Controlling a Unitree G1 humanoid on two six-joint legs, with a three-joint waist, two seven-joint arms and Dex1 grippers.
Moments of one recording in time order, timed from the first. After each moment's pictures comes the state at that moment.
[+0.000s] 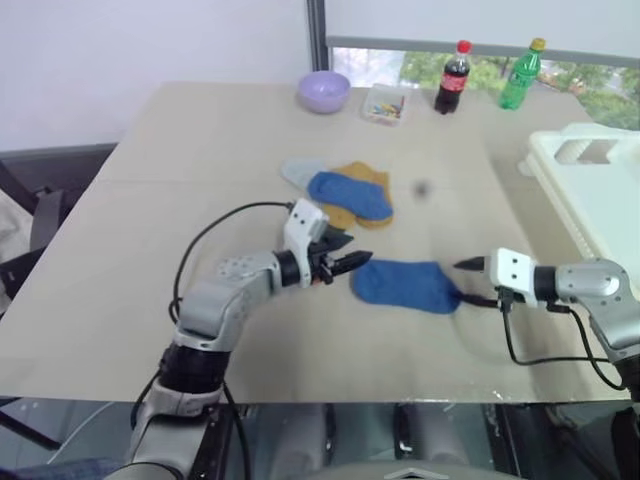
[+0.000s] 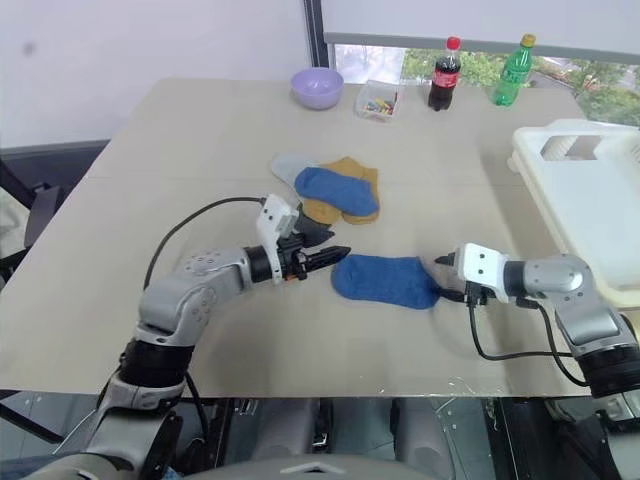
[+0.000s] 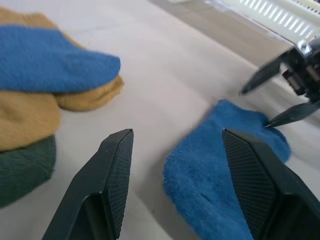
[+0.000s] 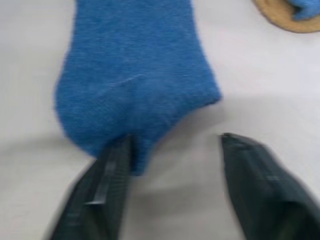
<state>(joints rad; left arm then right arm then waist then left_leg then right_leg) -0.45 0.37 -0.12 -0.13 -0.45 0.77 -0.67 -0.30 -0.82 0.14 0.12 0.11 -0.08 1.13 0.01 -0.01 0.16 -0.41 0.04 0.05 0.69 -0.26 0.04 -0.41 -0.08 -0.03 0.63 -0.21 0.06</state>
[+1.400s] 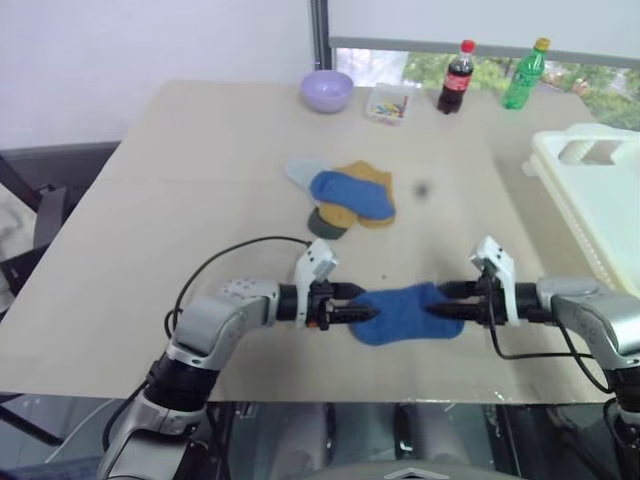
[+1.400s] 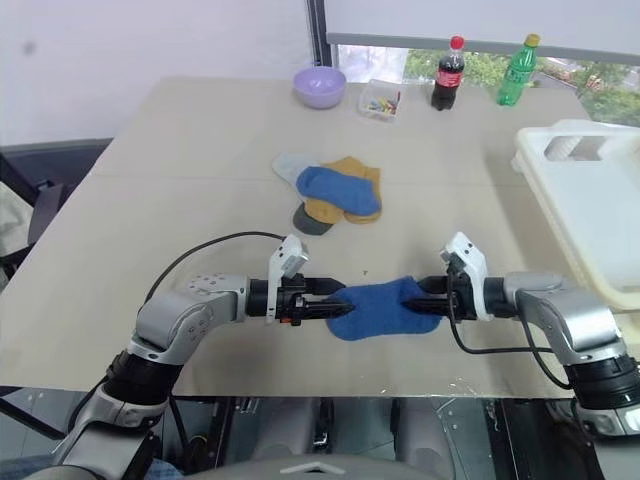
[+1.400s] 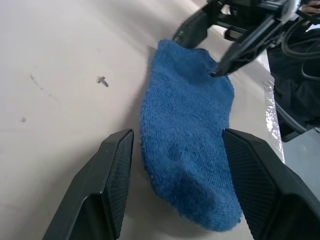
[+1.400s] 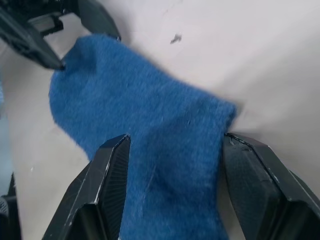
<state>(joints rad) -0.34 0.50 -0.20 -0.22 -0.54 0.89 -0.91 -0.25 -0.75 0.06 -0.23 0.55 0.92 1.00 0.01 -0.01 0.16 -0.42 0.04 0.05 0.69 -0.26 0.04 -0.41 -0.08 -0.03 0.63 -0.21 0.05</state>
